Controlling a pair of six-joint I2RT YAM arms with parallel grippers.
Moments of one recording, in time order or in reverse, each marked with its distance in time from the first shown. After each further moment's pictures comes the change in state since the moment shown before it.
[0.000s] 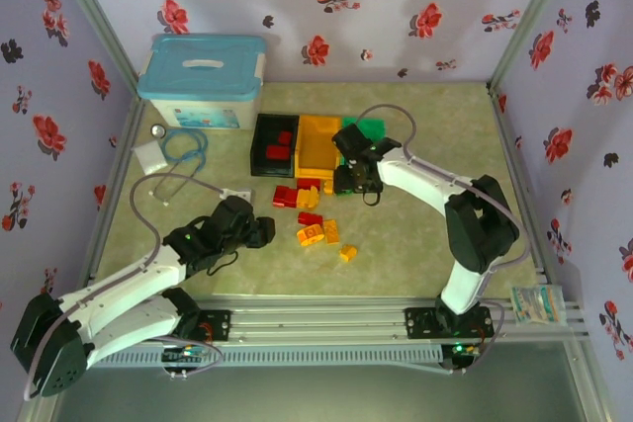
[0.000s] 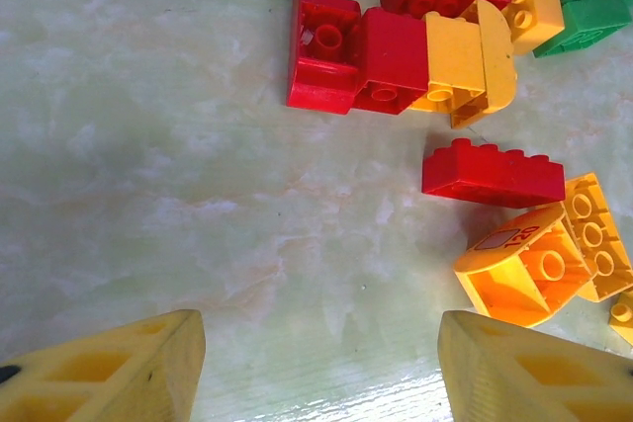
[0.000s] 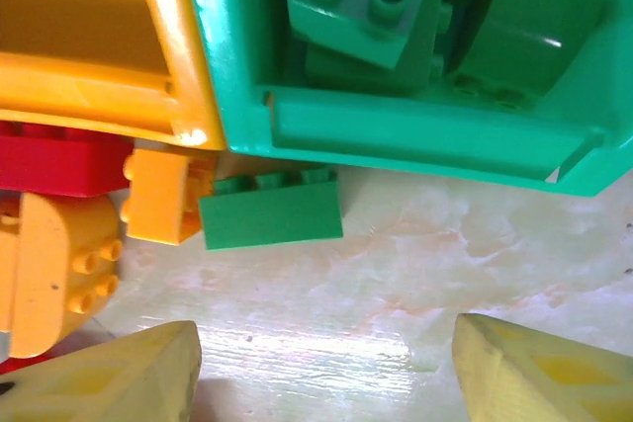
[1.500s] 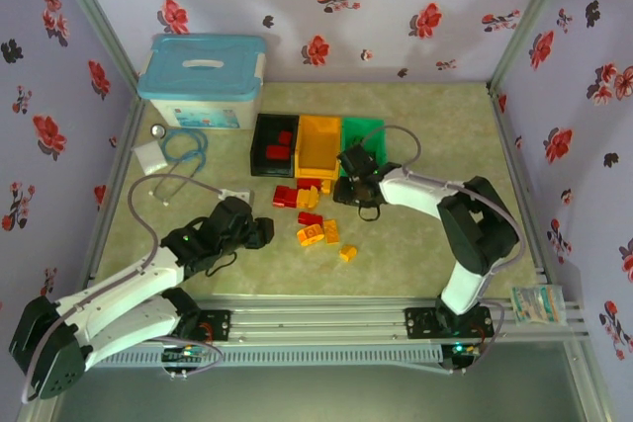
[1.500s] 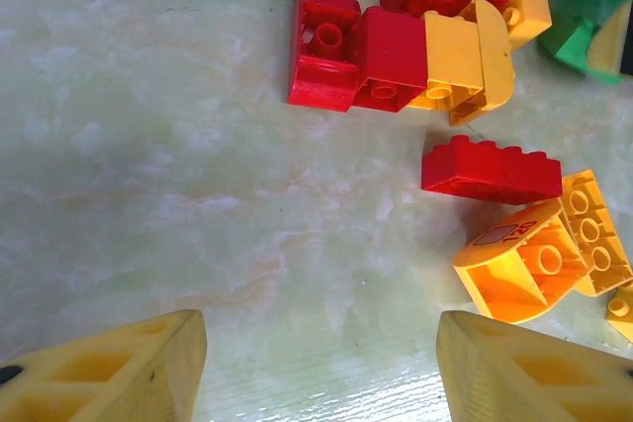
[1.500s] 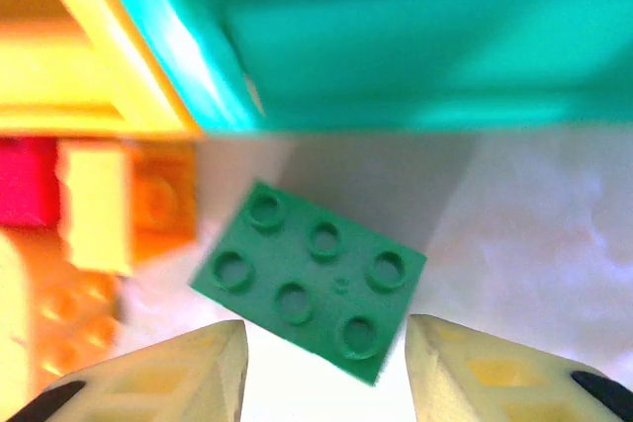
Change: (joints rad) left arm -0.002 -0.016 -0.003 -0.014 0.000 0.000; right arm 0.016 -0.021 -0.282 0.357 -0.077 0.169
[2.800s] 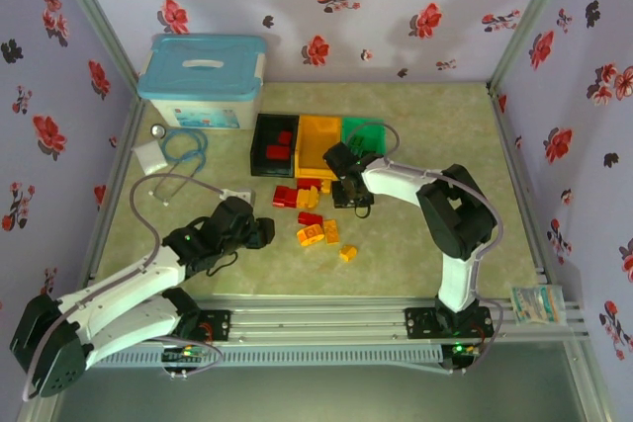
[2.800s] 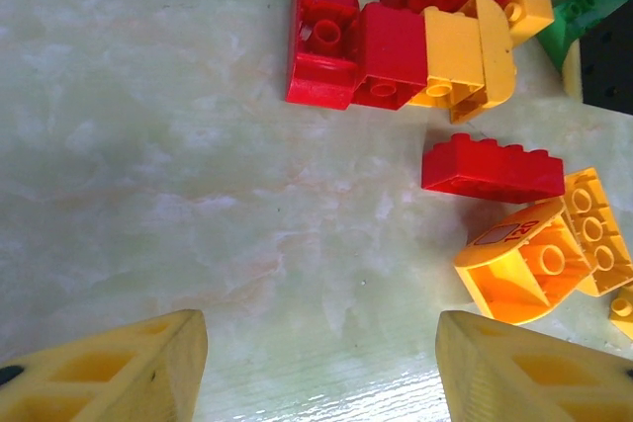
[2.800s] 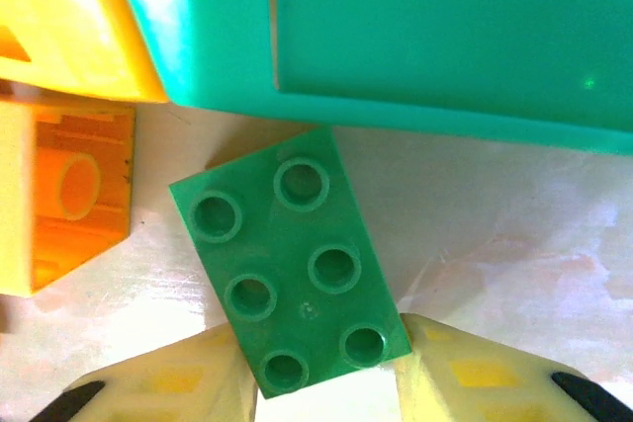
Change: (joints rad) left arm -0.004 0.015 0.000 0.007 -0.001 0.002; right arm 0.027 0.158 0.203 -0.217 0.072 -0.145
